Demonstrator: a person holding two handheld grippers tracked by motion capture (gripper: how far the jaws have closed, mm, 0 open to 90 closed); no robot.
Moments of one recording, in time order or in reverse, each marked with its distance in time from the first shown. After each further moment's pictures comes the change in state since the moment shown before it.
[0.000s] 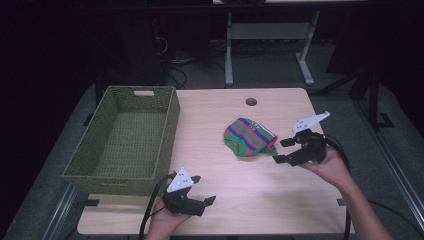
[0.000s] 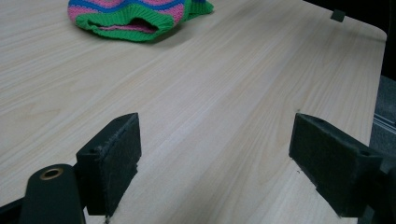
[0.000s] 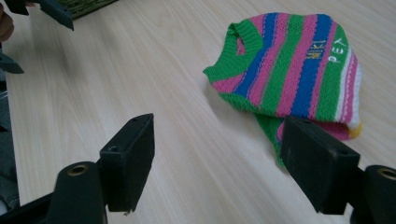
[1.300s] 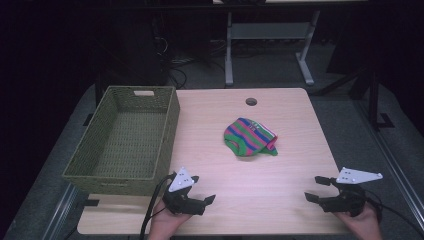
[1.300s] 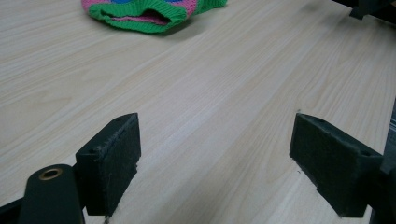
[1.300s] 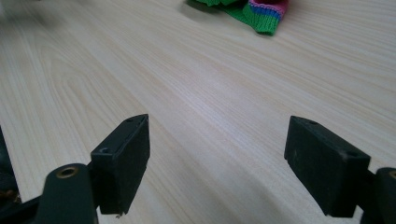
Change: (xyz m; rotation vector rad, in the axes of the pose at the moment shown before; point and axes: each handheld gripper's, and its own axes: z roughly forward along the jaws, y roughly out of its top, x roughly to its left) left arm -0.002 0.000 0.003 0.025 0.045 -0.025; right arm 0.032 -0.165 -0.032 -0.197 -0.147 0.133
